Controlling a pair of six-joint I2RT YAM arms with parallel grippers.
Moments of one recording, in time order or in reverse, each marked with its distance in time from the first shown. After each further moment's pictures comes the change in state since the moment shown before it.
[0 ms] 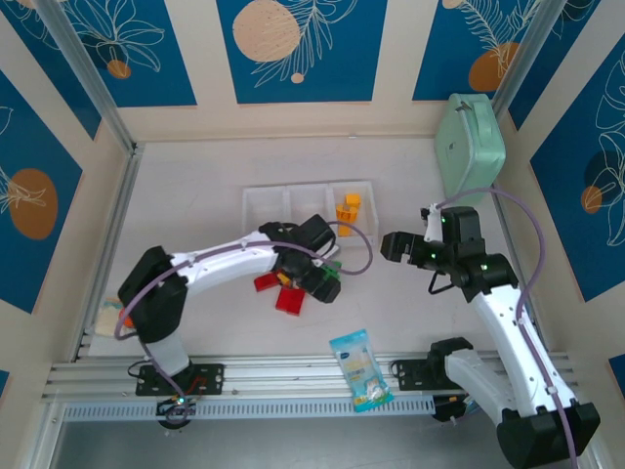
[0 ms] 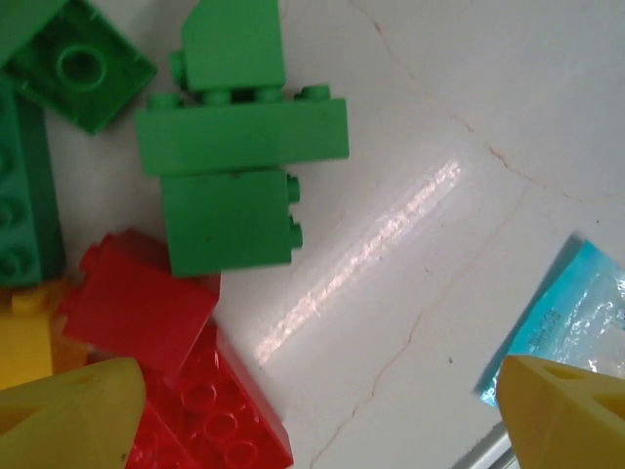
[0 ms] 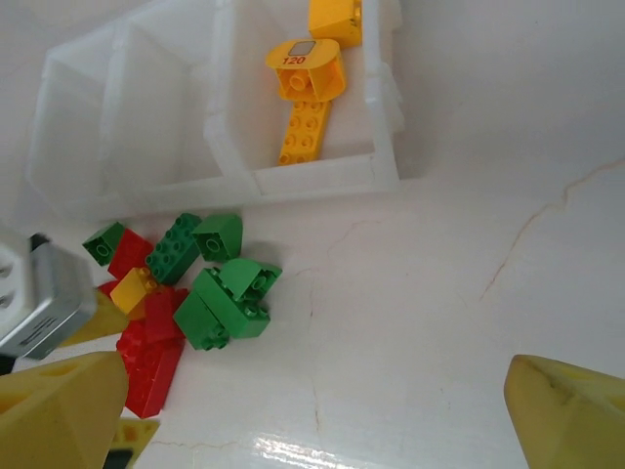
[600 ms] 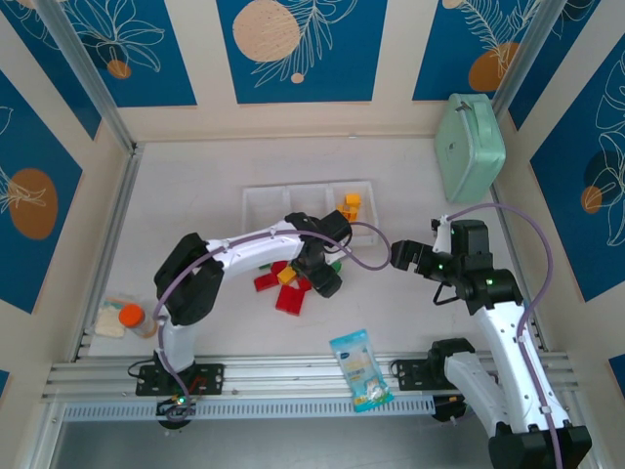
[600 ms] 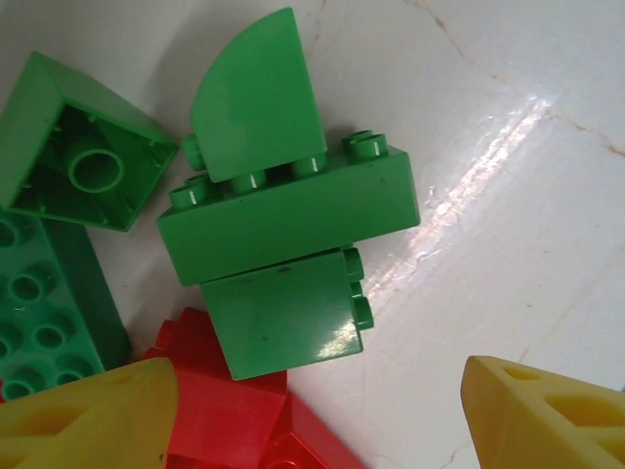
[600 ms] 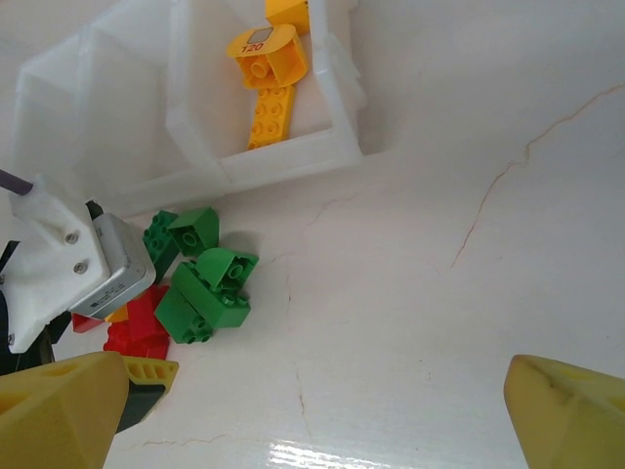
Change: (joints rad) left arm -0.002 0.193 0.188 -0.132 -0.102 0.199; right arm -0.069 -0.080 -0.071 -0.018 -0.024 0.014
